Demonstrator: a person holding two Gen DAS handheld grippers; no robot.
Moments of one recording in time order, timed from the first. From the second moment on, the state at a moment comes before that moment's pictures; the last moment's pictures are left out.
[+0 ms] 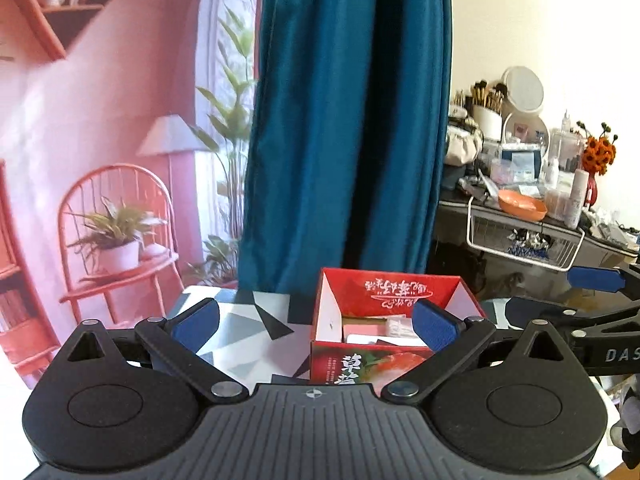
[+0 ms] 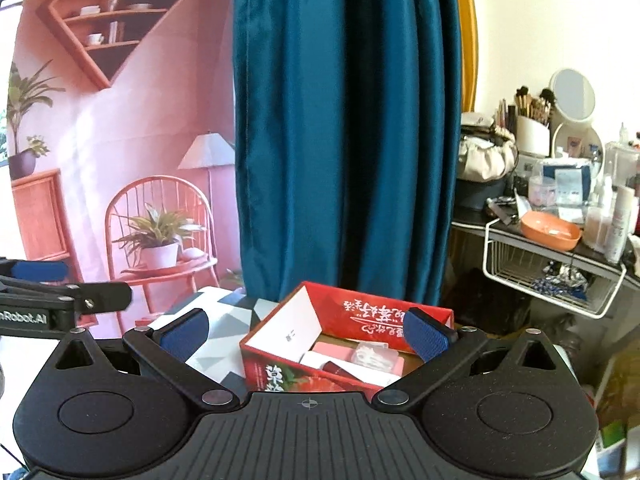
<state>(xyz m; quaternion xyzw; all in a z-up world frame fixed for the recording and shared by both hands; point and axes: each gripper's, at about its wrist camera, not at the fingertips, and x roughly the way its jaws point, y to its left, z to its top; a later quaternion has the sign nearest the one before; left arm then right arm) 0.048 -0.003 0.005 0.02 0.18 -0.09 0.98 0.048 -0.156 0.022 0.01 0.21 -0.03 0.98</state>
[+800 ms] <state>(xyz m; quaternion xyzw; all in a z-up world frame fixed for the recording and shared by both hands) -0.012 0.000 0.012 0.03 0.15 -0.04 0.99 -0.022 -0.130 0.017 0.01 0.19 -0.05 0.98</state>
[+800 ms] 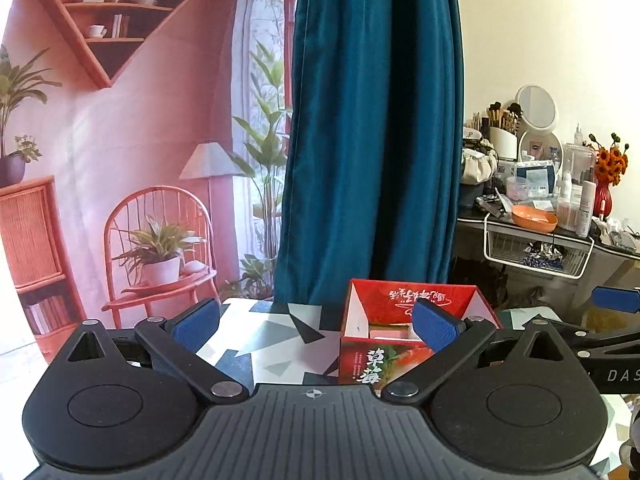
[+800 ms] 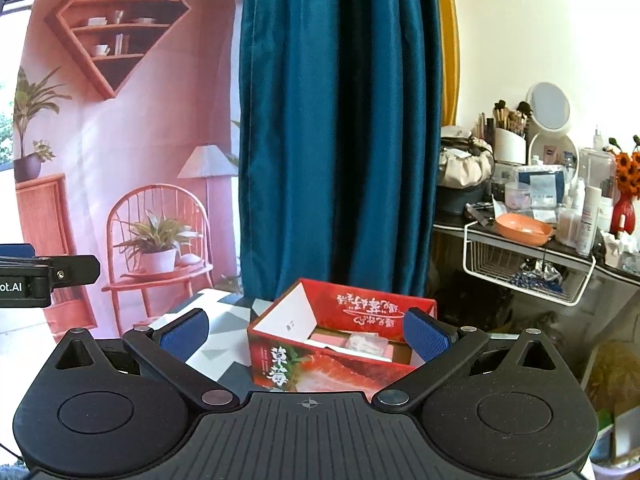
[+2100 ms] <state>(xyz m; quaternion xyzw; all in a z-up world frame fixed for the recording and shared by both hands) -0.007 0.002 0.004 0.03 0.18 -0.03 0.98 -0.026 -0.132 0.007 0.01 0.20 -0.05 0.98</state>
